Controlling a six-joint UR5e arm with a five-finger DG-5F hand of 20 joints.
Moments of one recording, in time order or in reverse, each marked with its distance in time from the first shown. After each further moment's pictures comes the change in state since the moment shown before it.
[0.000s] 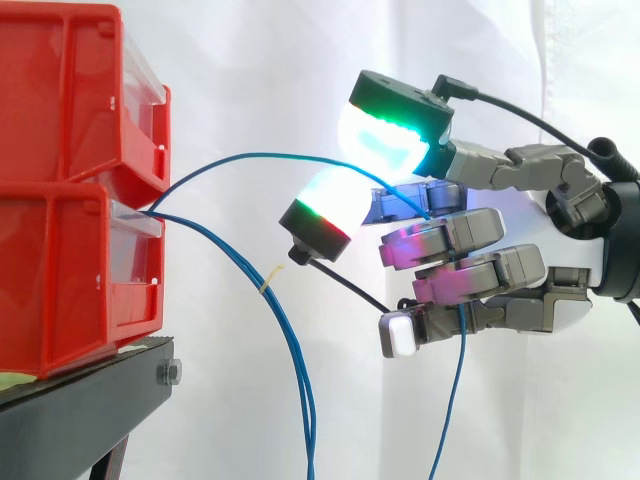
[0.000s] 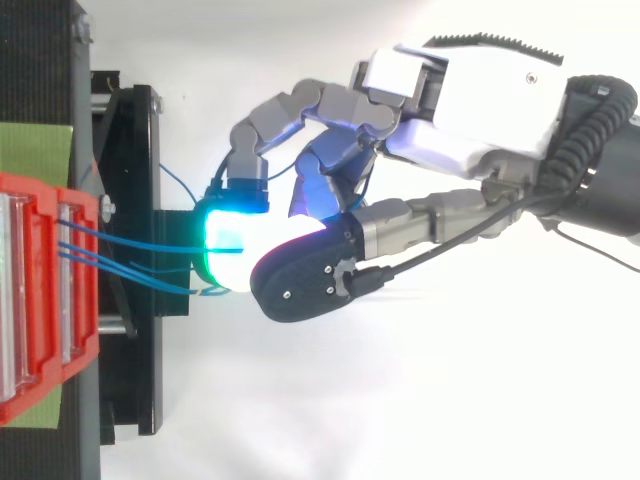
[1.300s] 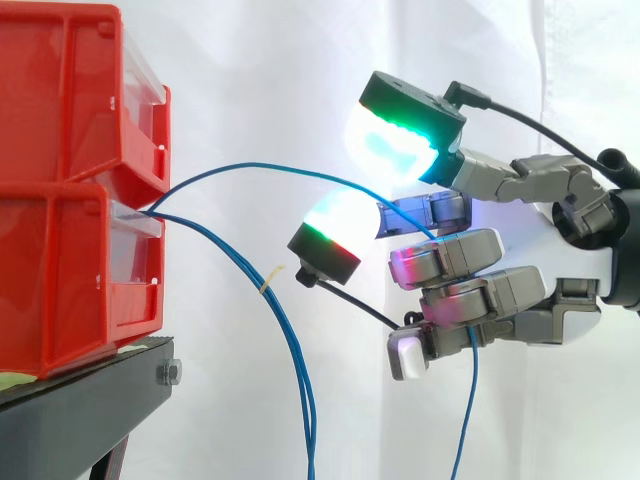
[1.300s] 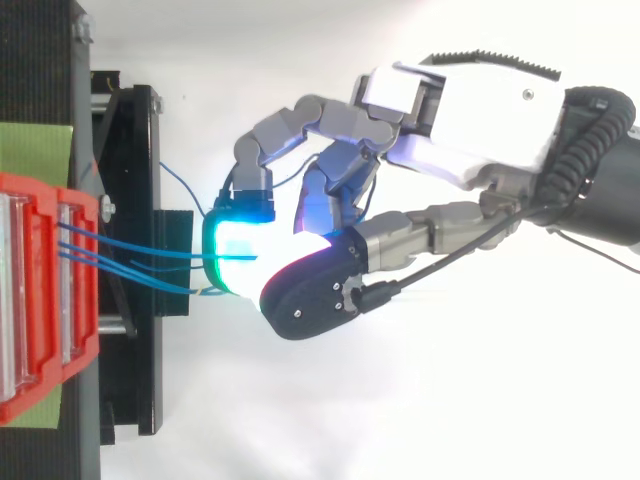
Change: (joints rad) arm 0.009 0.001 -0.002 -0.031 0.010 -0.030
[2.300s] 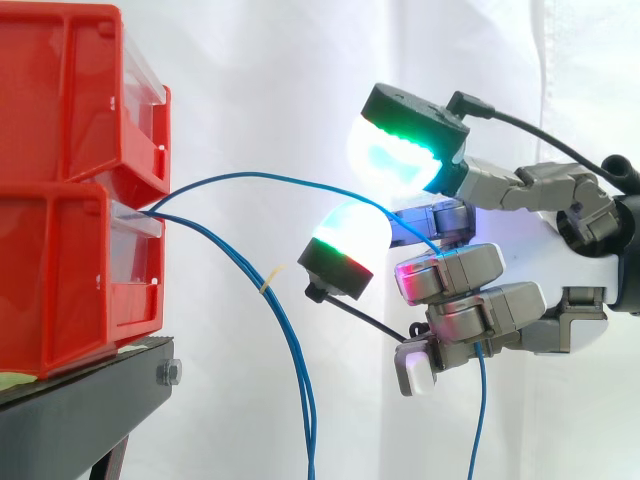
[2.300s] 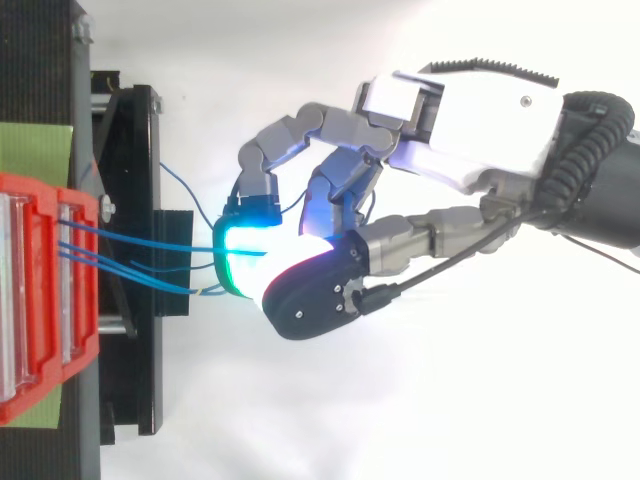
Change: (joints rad) arm 0.002 0.000 0.000 -0.022 0.001 -0.003
